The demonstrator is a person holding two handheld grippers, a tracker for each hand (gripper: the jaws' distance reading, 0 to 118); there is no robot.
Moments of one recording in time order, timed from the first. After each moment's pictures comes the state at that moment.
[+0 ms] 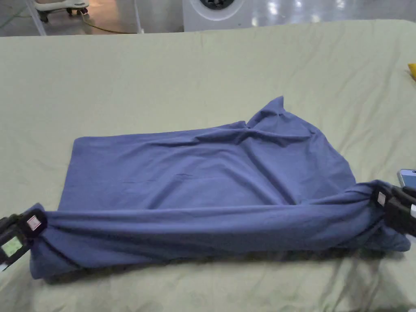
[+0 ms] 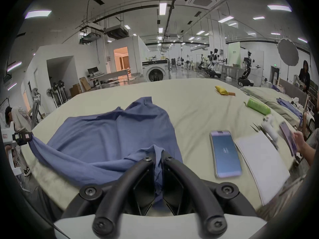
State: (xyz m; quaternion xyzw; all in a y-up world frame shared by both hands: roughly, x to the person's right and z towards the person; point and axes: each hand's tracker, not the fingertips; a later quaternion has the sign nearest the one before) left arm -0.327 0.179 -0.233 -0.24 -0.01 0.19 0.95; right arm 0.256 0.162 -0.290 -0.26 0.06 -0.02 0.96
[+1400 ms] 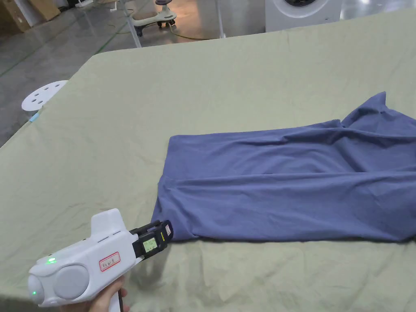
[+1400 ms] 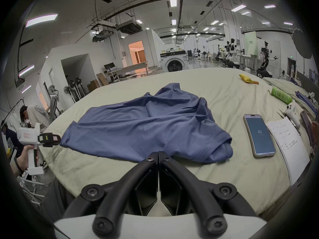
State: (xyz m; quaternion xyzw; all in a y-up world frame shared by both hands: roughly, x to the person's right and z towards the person) left arm -0.338 0.106 -0.240 -0.35 0.05 0.17 0.92; right arm 0.220 0.136 -0.231 -0.29 0.15 -0.05 0.94
